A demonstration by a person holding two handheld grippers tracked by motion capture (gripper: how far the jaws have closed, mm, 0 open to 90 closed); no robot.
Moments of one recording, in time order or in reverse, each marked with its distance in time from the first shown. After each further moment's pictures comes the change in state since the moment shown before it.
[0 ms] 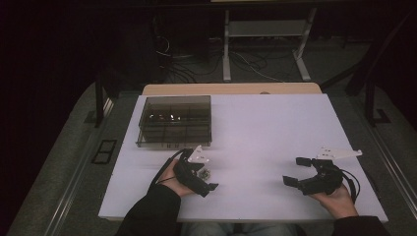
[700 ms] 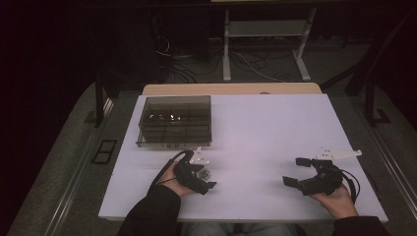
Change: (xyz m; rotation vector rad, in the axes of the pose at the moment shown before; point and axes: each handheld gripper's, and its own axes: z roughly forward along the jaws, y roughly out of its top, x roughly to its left) left arm 0.001 -0.006 0.006 0.032 0.036 0.011; right arm 0.000 0.000 0.000 0.005 0.003 -0.001
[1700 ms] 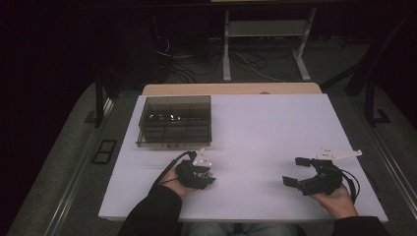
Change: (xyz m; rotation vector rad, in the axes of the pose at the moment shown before) left arm 0.001 0.000 0.009 0.018 -0.022 0.028; right arm 0.000 0.000 0.000 -0.013 0.009 -0.007
